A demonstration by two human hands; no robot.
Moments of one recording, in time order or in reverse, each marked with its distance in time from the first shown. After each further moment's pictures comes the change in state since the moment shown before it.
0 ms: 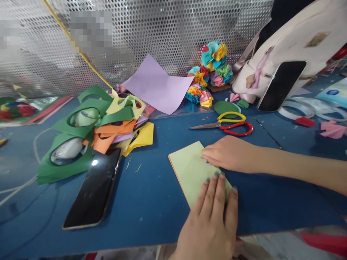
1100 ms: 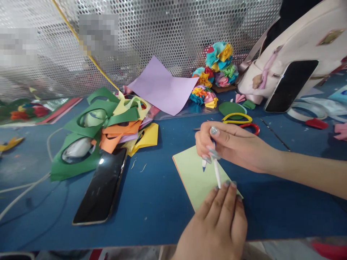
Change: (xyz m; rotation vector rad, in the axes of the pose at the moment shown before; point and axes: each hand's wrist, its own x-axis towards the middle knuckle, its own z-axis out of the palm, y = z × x) left_hand -0.007 -0.002 0.005 0.061 0.097 0.085; right_hand 0.011 -0.020 -0.024 1.779 0.332 -0.323
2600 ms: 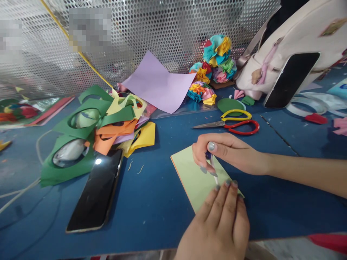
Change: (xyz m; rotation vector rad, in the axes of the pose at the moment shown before) left_hand 0.002 0.001 0.001 -0.028 0.013 -0.020; right_hand -0.001 0.022 -0.009 -0.128 -0.137 -0.126
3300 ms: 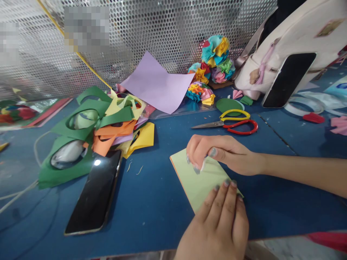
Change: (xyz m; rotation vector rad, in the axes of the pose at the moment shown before) left_hand 0.000 0.000 0.006 -0.002 0.052 0.004; right_hand 0.002 0.006 -0.005 -0.213 -0.046 -0.203
